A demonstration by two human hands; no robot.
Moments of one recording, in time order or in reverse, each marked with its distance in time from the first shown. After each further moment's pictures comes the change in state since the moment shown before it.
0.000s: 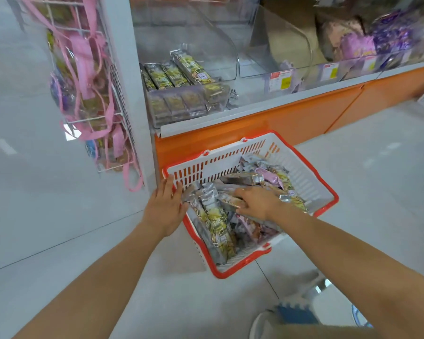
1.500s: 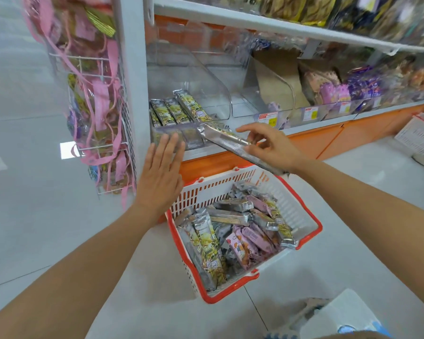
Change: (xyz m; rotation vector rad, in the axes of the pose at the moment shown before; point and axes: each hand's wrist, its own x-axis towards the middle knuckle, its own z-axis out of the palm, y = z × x) left_hand 0.026 -0.015 -0.096 0.147 0.813 0.022; right_hand -0.030 0.027 -0.182 0.550 0.598 -0.262
